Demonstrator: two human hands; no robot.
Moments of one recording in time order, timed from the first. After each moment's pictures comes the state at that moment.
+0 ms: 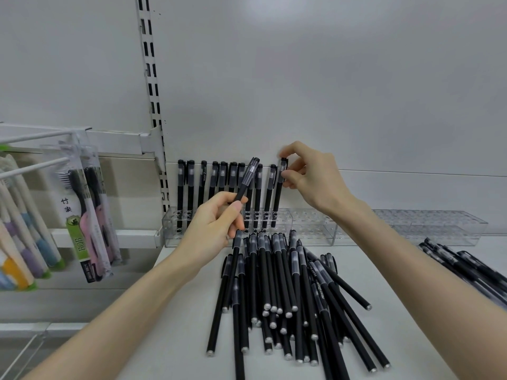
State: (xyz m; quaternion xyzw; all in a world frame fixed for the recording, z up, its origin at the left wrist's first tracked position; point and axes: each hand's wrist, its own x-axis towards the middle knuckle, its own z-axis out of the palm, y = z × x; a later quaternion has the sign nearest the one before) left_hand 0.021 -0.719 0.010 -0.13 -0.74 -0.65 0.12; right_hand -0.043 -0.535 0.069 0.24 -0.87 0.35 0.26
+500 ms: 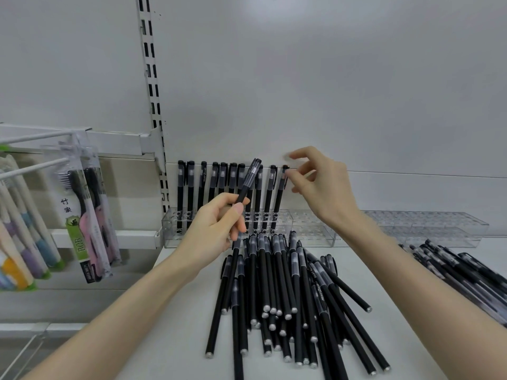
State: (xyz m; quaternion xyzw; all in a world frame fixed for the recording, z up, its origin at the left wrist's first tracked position) left_hand 0.023 -0.718 0.010 -0.14 -0.73 -0.65 0.11; right_hand -0.025 -0.533 0.060 0.20 -0.85 0.39 0.30
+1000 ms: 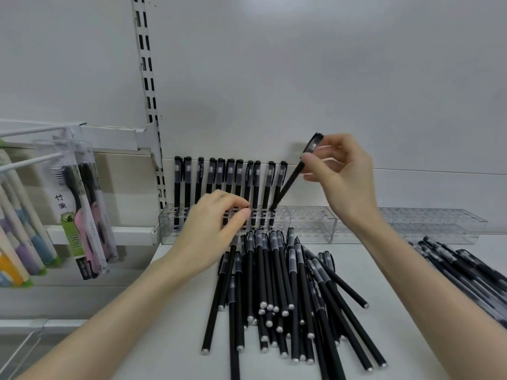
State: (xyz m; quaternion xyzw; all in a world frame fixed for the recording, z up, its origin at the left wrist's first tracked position) left_hand 0.017 -0.725 0.000 -0.17 -0.88 -0.35 0.27; right_hand -0.008 -0.522 0.067 0.20 -0.71 0.60 0.31
